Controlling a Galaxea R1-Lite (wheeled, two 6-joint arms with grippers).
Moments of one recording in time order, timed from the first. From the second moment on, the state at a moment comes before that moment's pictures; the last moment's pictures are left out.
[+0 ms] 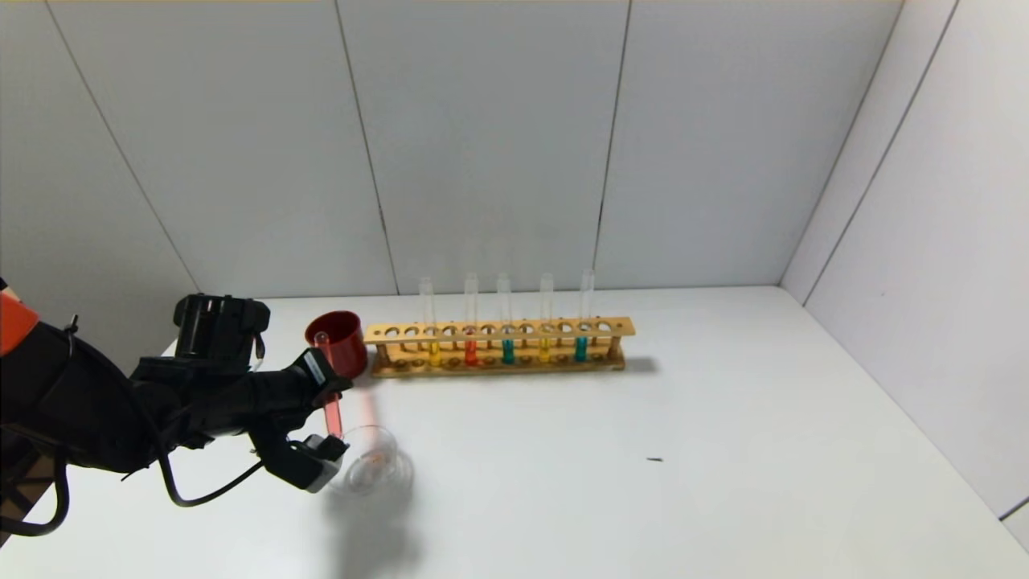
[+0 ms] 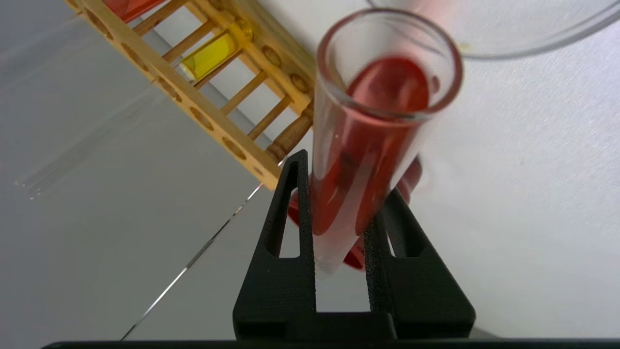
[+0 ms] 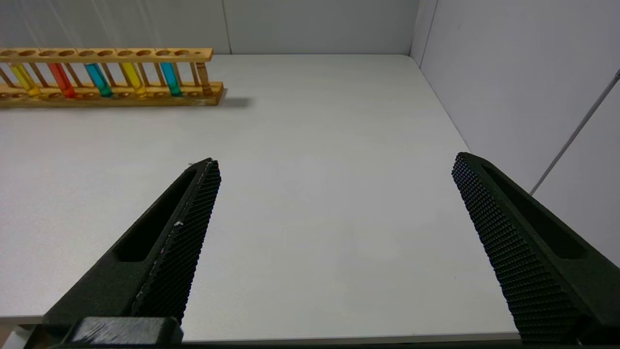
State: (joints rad) left arm -0.12 1.87 -0.68 -0.53 -0.26 2.30; right arm 0.00 0.00 0.00 0.00 0.01 0.00
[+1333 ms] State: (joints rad) left arm -0.13 1.86 -0.67 -0.57 -0.25 2.37; right arm 0.00 0.00 0.00 0.00 0.01 0.00
